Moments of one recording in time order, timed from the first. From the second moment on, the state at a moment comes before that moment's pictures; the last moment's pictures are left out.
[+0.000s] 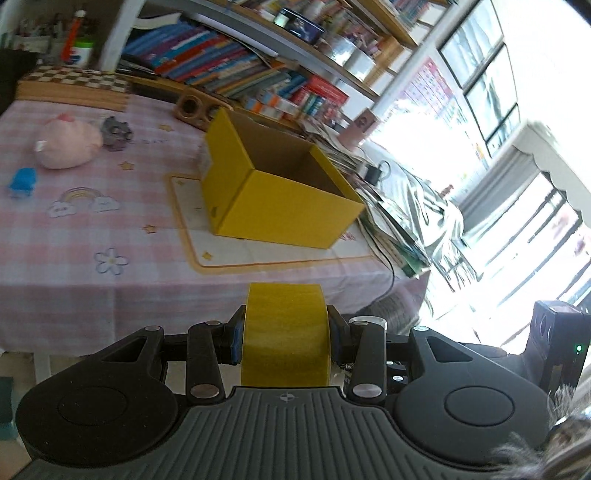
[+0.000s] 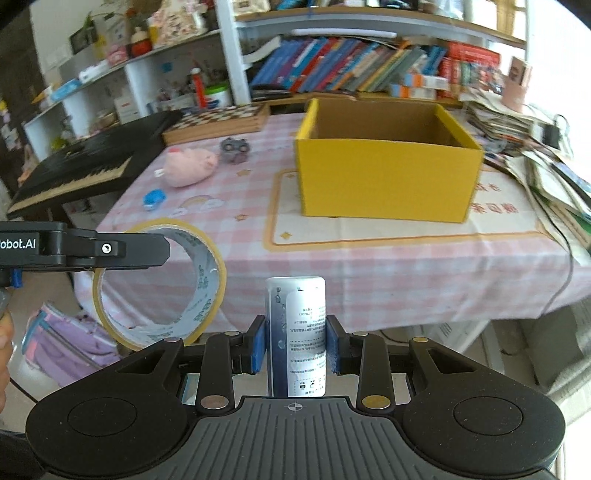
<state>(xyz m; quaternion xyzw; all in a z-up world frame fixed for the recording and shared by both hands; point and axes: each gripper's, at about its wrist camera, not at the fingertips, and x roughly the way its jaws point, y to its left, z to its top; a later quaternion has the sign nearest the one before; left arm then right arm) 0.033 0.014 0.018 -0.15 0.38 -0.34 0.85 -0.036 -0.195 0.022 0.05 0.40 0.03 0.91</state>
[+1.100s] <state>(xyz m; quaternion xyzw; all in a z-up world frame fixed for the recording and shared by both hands) 0.111 -0.102 0.021 -0.11 0.39 -0.38 0.83 0.024 -0.290 0.023 0.07 0.41 0.00 0.91</state>
